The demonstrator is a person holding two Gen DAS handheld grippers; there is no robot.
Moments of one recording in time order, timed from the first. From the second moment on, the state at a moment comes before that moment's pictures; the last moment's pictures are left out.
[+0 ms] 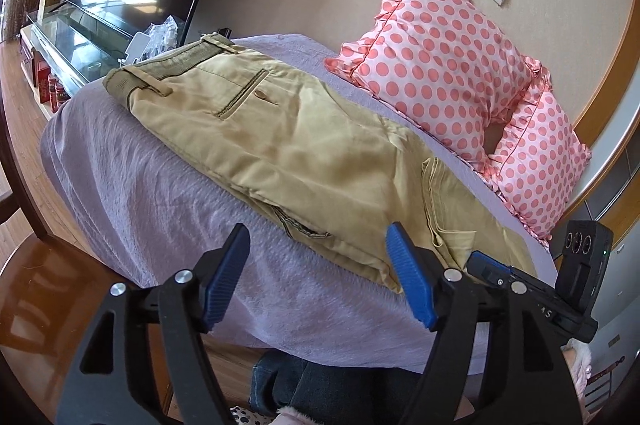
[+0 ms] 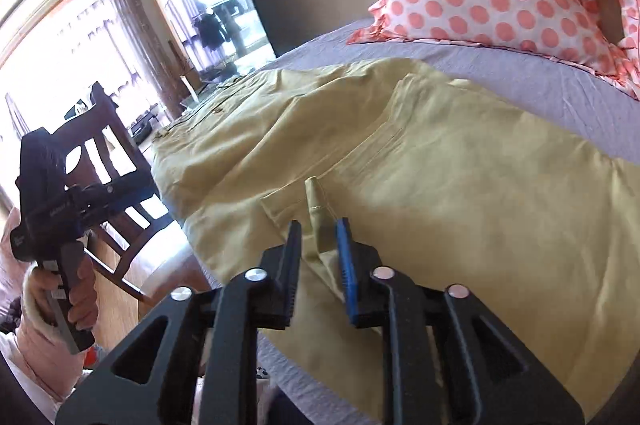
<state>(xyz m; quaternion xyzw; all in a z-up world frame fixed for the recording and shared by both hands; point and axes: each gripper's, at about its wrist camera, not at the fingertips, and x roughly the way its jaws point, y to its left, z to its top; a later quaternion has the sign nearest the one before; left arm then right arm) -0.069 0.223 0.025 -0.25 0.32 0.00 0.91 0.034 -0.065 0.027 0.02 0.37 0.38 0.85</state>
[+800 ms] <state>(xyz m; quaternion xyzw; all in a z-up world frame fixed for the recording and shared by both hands) -0.010 0.302 0.022 -0.35 0.33 0.09 0.87 0.037 -0.070 0.021 0.06 0.37 0.39 0.84</state>
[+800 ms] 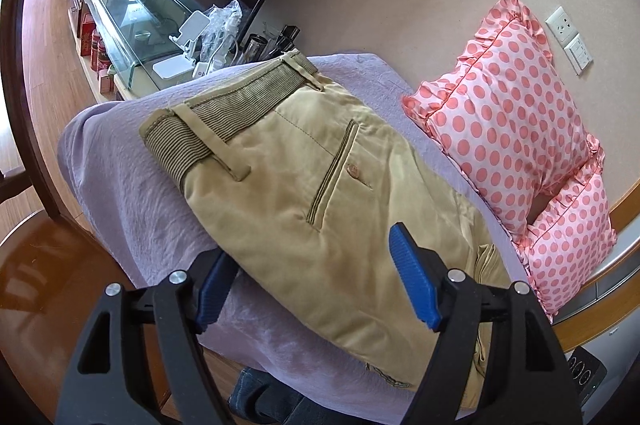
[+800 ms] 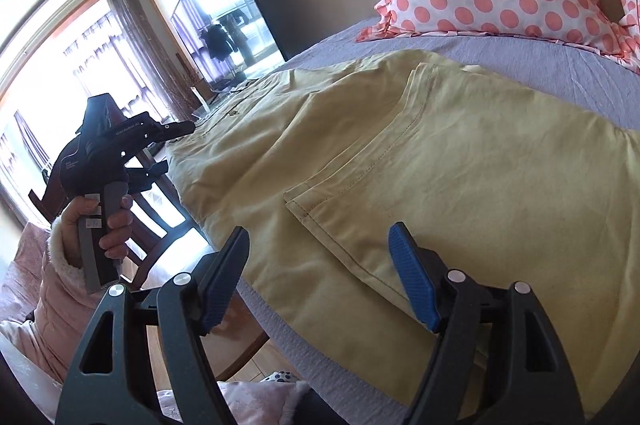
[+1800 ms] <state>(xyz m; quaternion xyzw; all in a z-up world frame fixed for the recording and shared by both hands) 0.005 -0.146 0.067 0.16 0.29 -0.31 0.89 0.019 -0.375 0.034 0.39 0.24 0.12 0.88</state>
